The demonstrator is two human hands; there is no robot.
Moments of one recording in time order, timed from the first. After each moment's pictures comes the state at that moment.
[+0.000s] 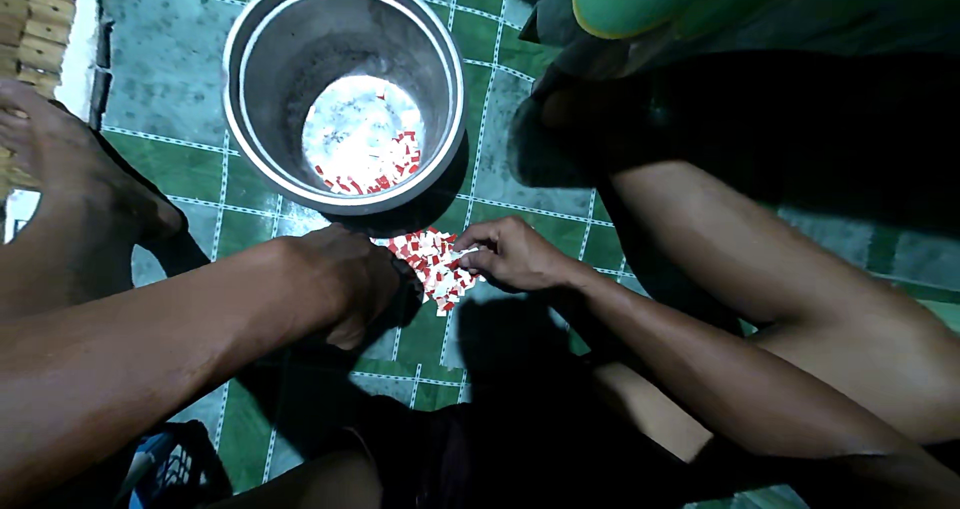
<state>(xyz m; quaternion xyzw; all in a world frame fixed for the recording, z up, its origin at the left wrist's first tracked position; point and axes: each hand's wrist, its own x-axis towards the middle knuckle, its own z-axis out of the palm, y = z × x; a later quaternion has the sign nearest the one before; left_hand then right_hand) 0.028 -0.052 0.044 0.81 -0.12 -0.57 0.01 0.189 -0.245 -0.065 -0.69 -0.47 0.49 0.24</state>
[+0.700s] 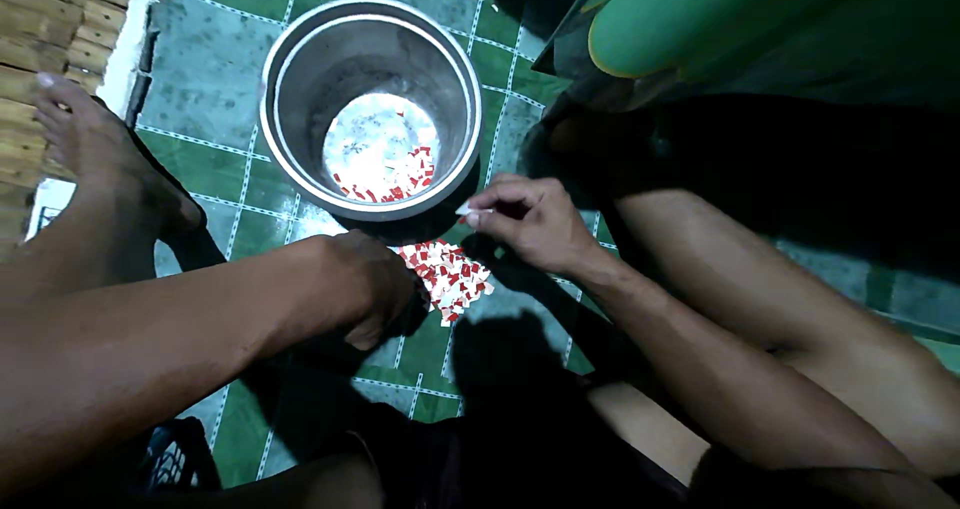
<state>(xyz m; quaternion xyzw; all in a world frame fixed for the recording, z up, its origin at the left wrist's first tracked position) 0.029 -0.053 0.055 0.82 -0.12 -0.56 0.02 0.196 -0.203 -0.011 -0.70 -0.48 0.35 0.40</state>
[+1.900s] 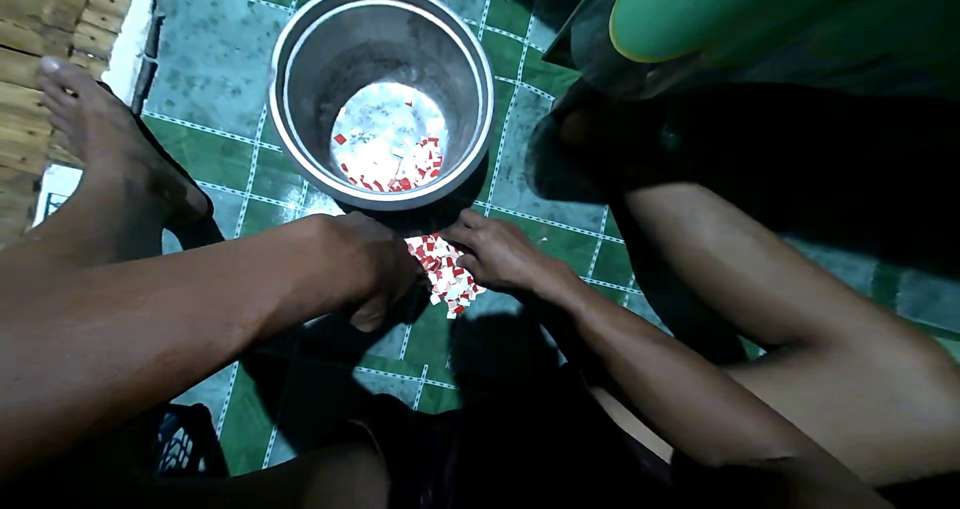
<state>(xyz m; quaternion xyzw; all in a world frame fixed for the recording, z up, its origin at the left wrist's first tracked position) 0.026 -0.045 0.049 0.82 -0.11 -0.56 0.00 0.168 -0.211 -0.091 -0.71 -0.63 0.31 0.04</state>
